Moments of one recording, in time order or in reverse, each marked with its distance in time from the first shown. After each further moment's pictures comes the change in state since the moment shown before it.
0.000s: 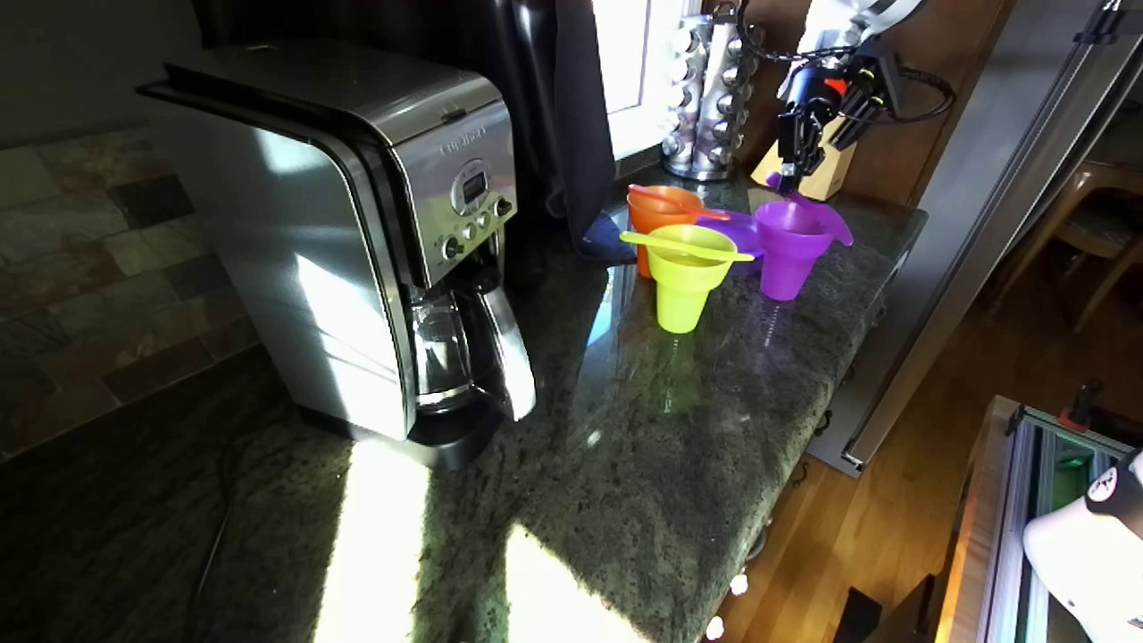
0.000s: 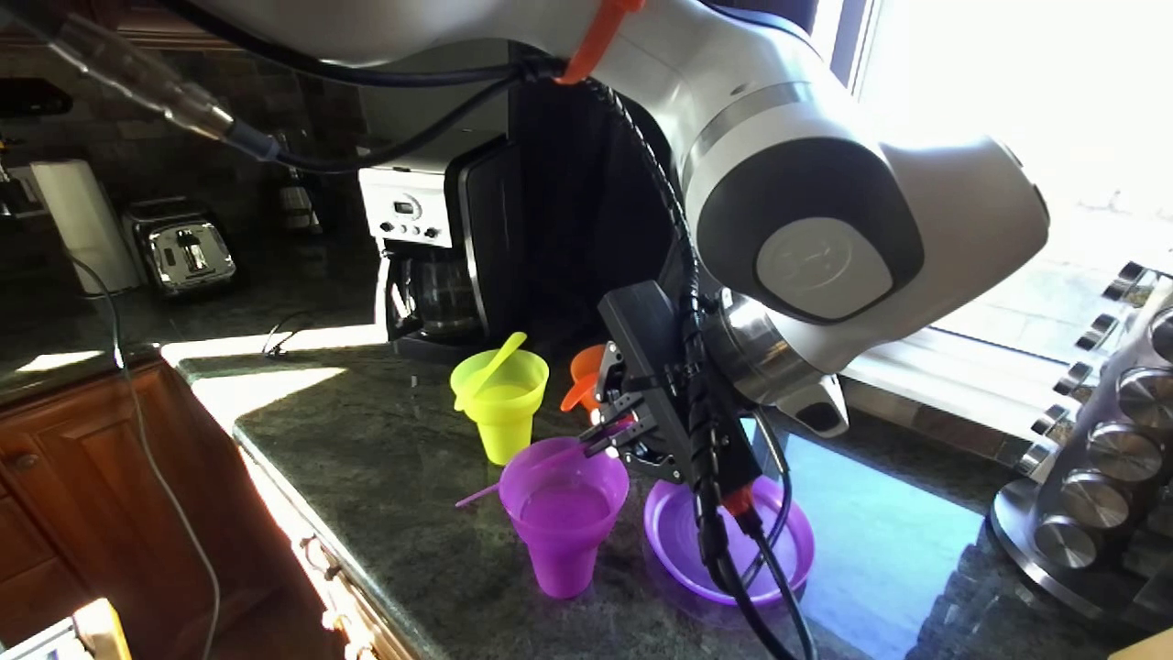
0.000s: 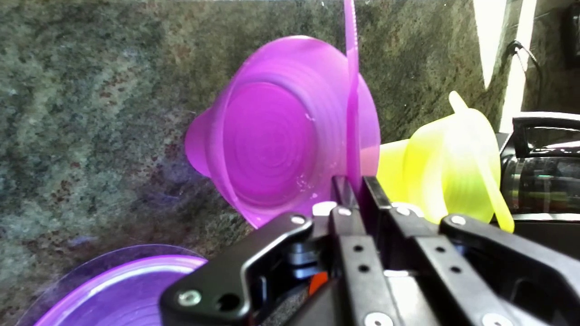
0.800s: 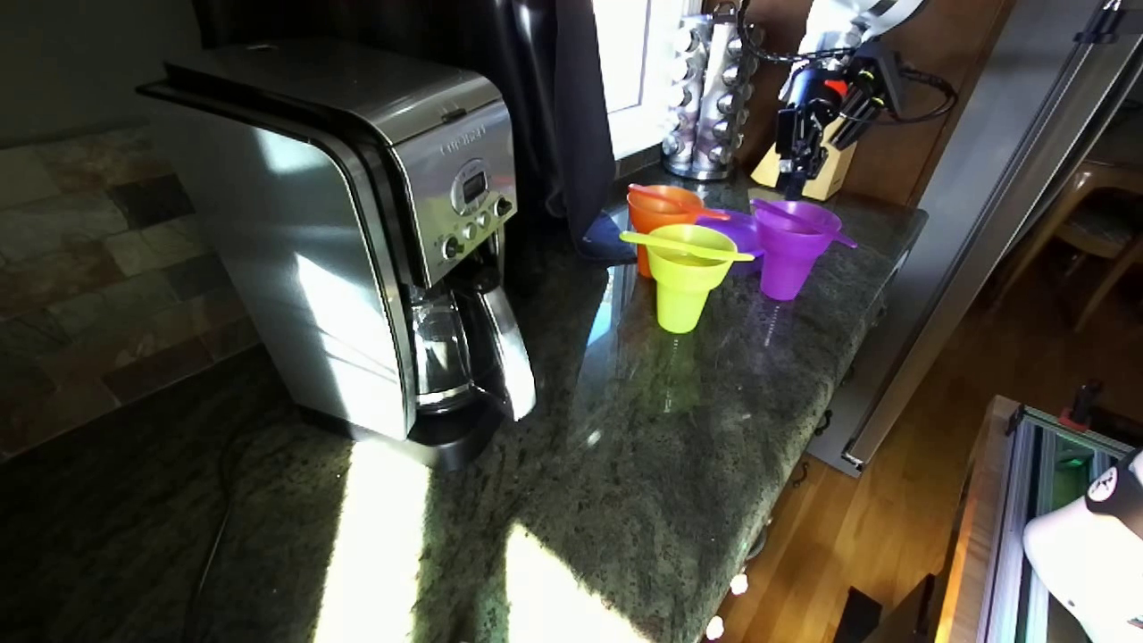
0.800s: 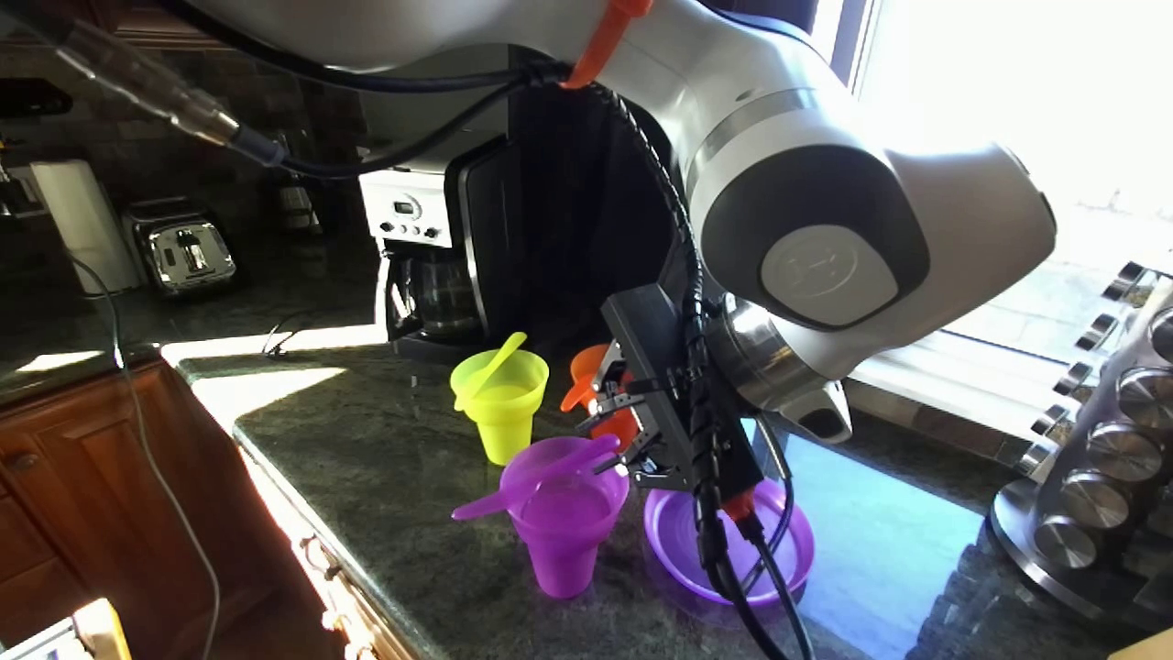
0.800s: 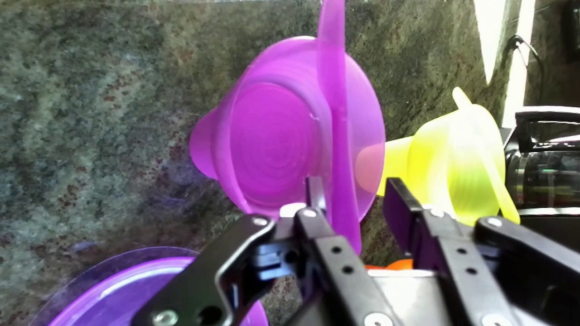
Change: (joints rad) arm -0.005 0.007 -0.001 0.004 0.002 0.000 0.015
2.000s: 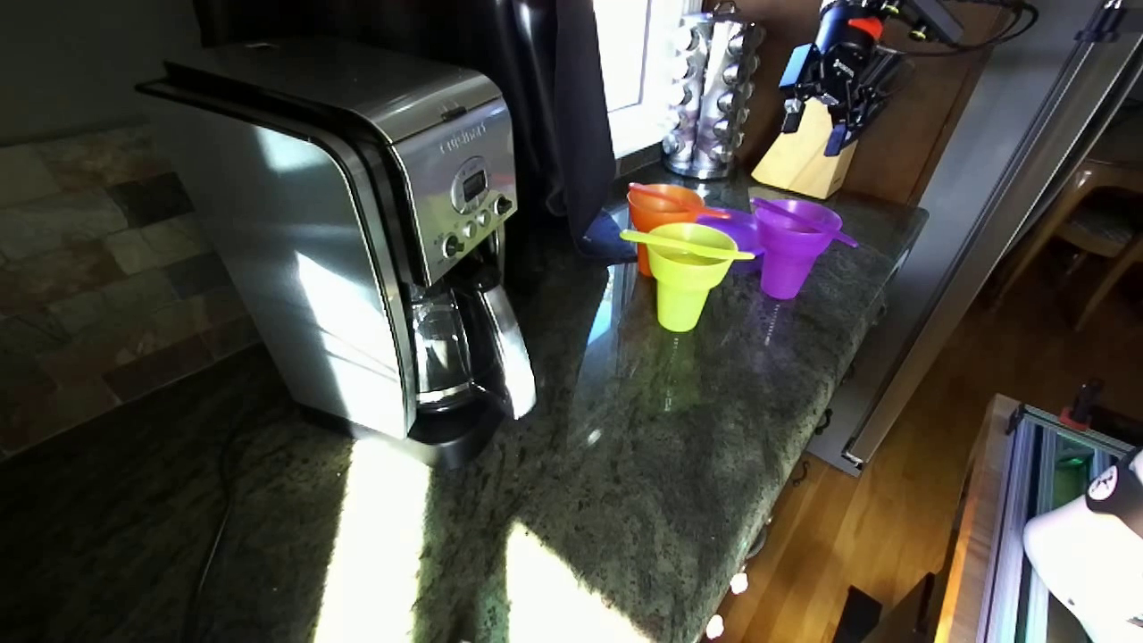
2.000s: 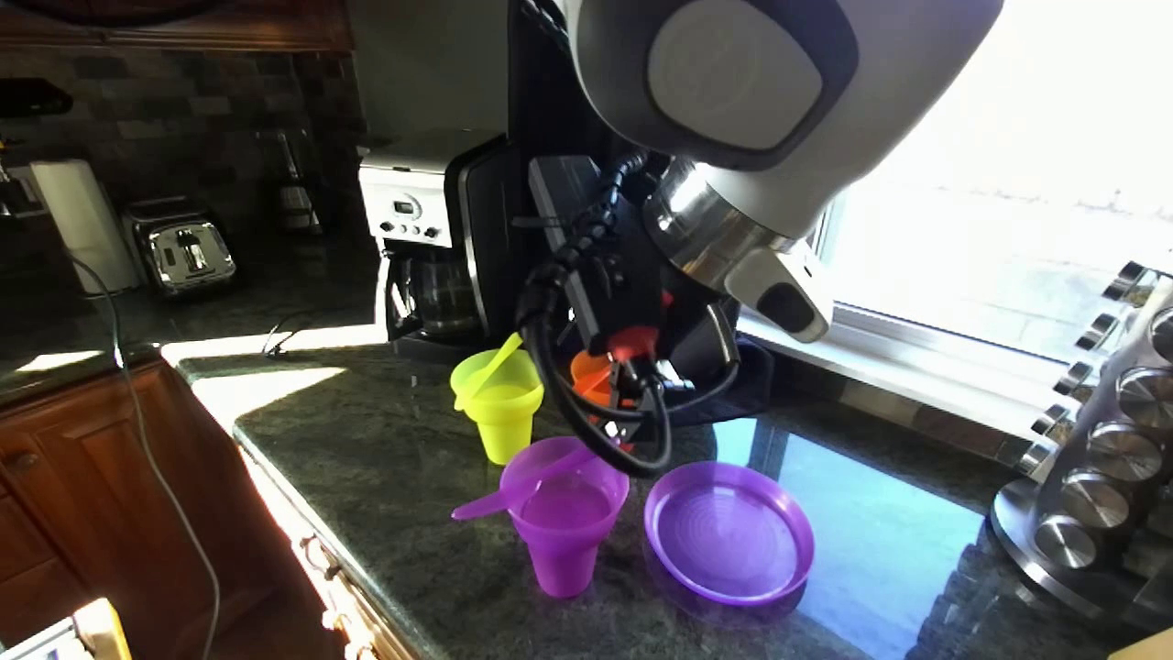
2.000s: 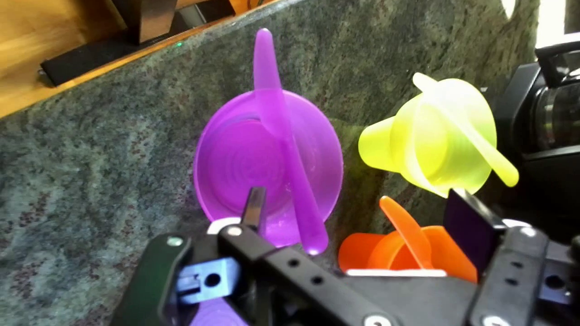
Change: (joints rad) arm 0.062 -0.250 -0.009 -0.134 -0.094 0.095 0.357
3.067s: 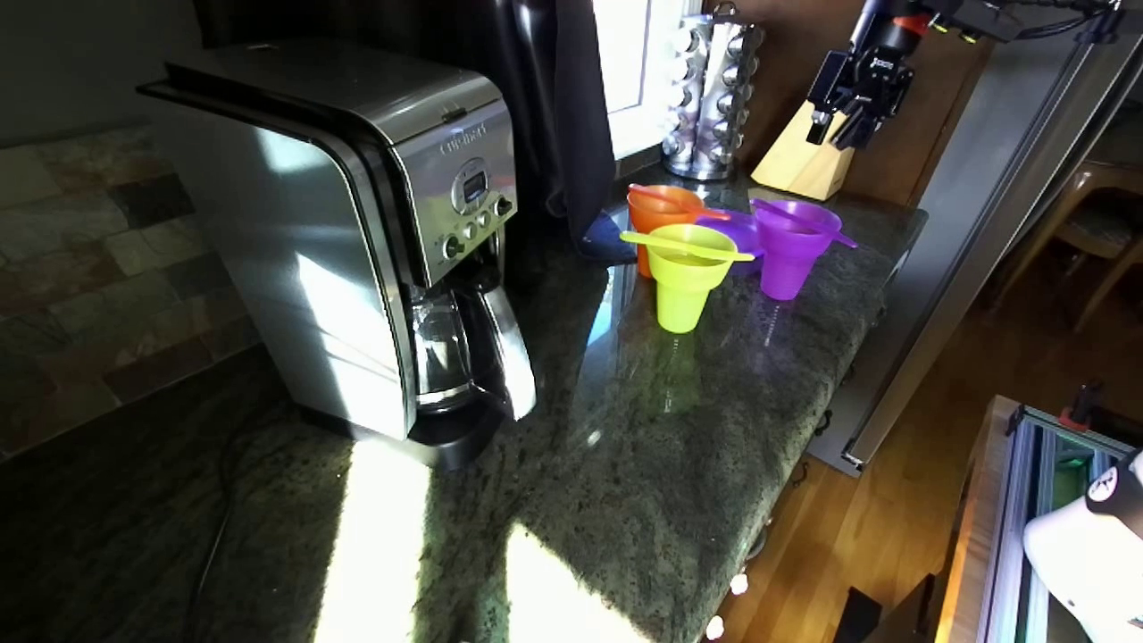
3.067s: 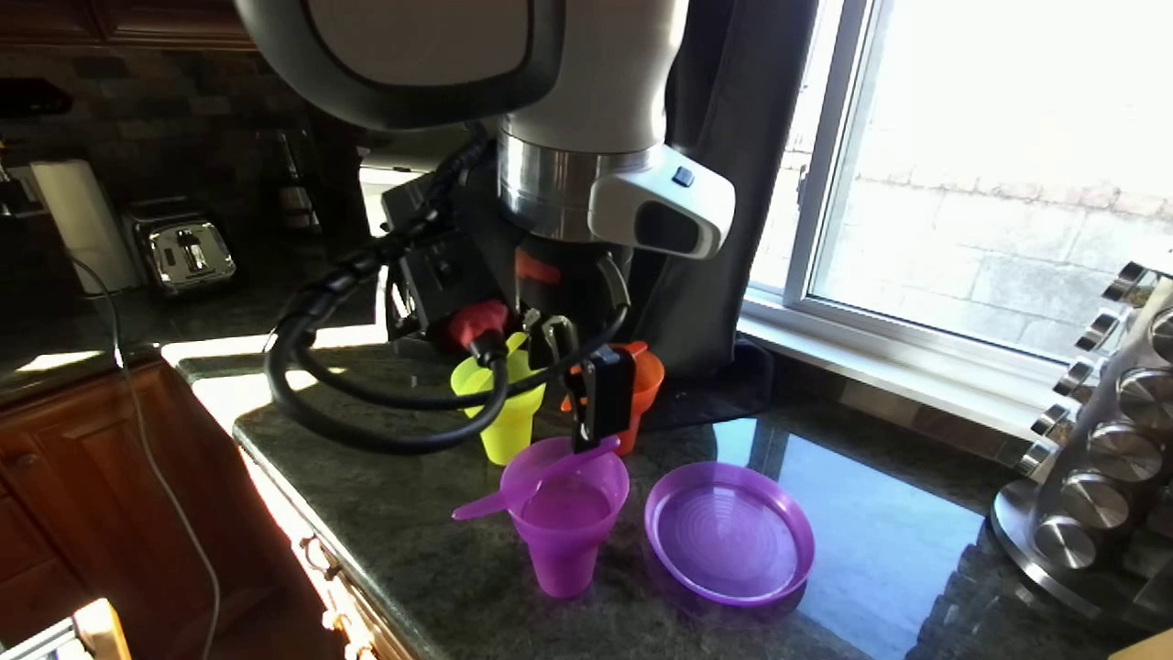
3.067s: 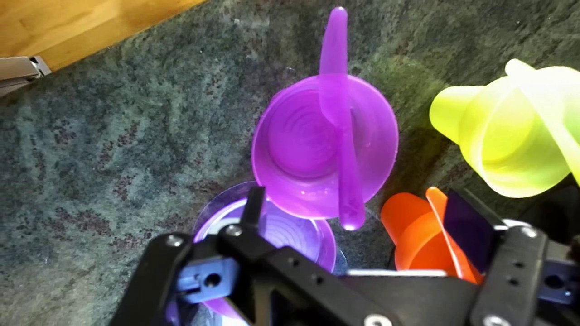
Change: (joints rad) arm 0.088 -0.366 0.017 -0.388 -0.255 0.423 0.073
